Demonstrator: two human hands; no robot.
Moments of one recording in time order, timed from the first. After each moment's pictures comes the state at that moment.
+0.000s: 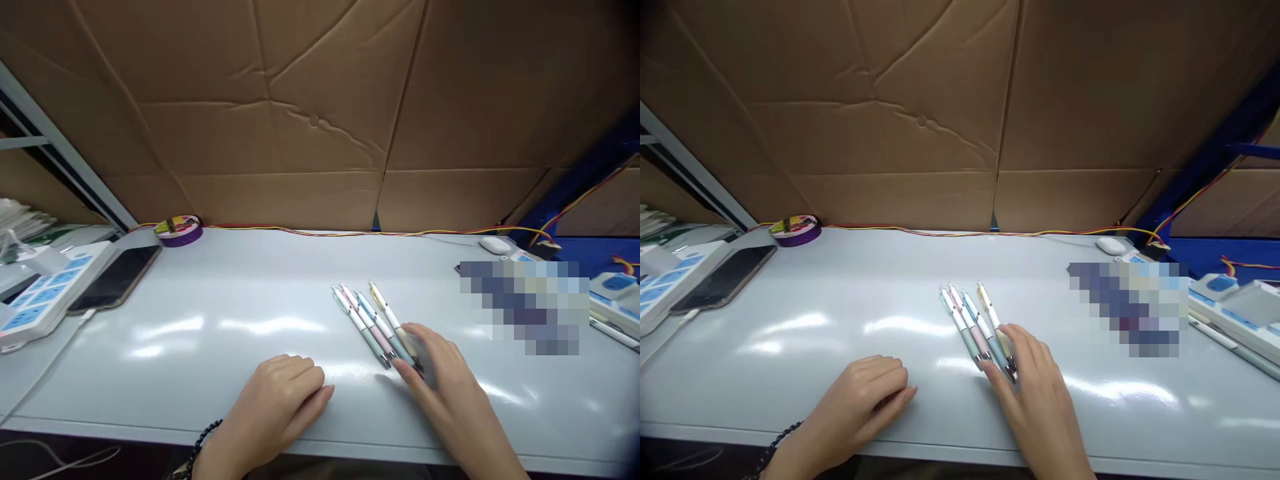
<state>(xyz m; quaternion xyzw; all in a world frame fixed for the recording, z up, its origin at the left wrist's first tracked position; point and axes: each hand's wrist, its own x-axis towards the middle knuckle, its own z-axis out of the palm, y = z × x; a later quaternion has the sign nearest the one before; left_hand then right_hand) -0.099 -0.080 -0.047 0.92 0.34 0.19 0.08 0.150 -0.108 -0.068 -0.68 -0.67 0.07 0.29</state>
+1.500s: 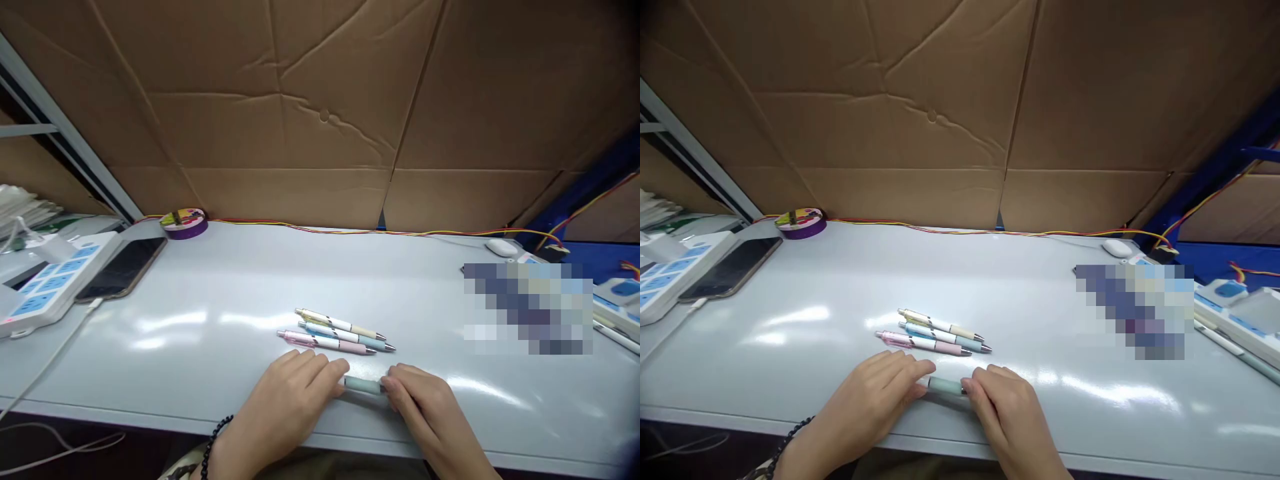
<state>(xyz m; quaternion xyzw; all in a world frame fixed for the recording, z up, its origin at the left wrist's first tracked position) -0.091 -0.084 -0.052 0.92 0.32 0.24 0.01 0.121 -0.116 -0.060 -0.53 -0.78 0.16 0.30</state>
